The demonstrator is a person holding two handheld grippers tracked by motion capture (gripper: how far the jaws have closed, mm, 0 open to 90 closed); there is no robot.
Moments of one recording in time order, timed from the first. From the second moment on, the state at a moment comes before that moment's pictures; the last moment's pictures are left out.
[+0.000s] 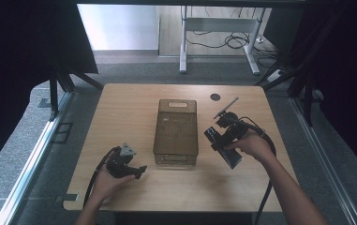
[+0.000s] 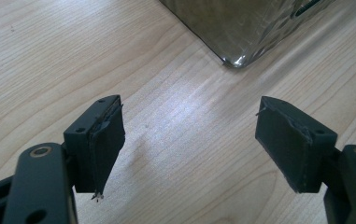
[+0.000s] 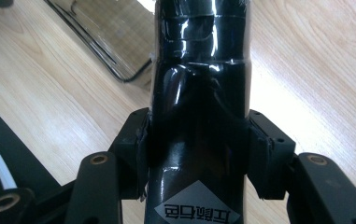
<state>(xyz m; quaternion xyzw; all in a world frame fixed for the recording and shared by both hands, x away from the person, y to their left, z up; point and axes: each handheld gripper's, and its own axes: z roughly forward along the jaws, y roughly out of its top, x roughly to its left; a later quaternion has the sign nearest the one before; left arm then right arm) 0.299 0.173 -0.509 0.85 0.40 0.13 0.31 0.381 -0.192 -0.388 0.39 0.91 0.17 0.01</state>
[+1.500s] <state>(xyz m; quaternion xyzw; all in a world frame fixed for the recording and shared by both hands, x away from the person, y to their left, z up) 0.299 0.167 -0.511 0.86 0.39 0.13 0.31 0.429 -0.130 -0.376 0.40 0.90 0.18 -0.01</state>
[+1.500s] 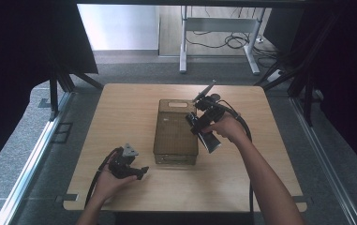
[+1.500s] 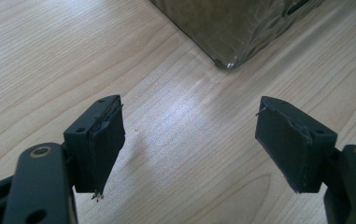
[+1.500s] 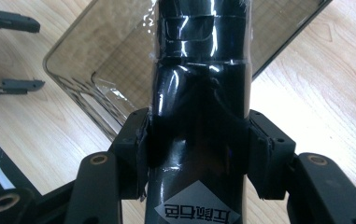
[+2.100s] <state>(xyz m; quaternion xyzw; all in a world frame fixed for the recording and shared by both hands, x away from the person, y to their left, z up) 0.300 0.171 -0.509 0.85 0.40 0.13 0.31 0.449 -0.106 -0.378 0.42 0.89 0.18 -0.01</state>
